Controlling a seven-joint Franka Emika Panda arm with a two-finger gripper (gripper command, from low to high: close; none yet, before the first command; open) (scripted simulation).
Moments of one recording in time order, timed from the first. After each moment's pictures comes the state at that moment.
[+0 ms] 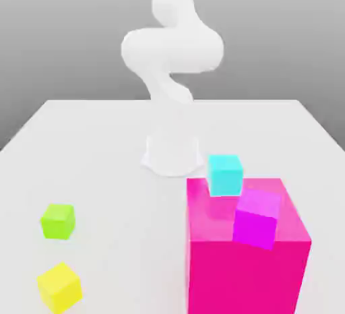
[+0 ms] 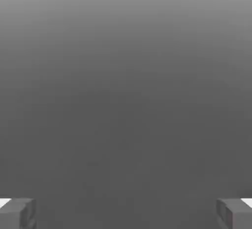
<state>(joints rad) -0.07 -0.72 0.00 -2.35 -0.01 2.35 0.90</state>
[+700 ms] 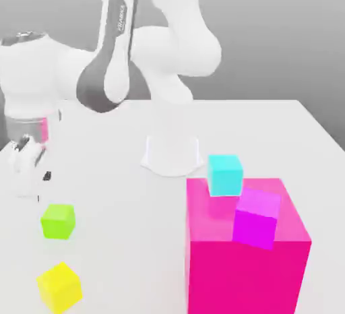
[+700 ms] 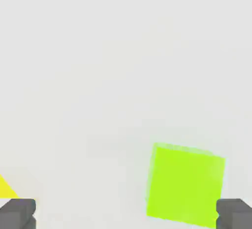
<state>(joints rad) -0.60 0.06 -0.12 -2.78 0.02 2.85 1.69</state>
